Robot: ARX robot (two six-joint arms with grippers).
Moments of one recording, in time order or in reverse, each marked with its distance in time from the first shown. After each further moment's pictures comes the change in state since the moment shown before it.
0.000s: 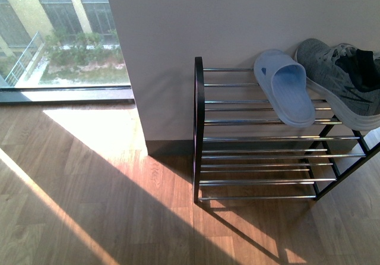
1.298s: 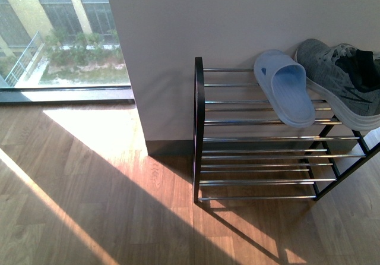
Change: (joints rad) left arm 0.000 0.000 0.000 0.000 0.000 0.000; right arm 0.112 -0.967 -0.094 -0.818 0.112 0.000
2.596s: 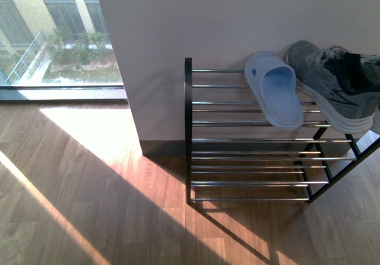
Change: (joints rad) left arm 0.001 -0.001 0.000 0.000 -0.003 0.000; right arm 0.002 -0.282 0.000 -0.287 -0.003 0.000
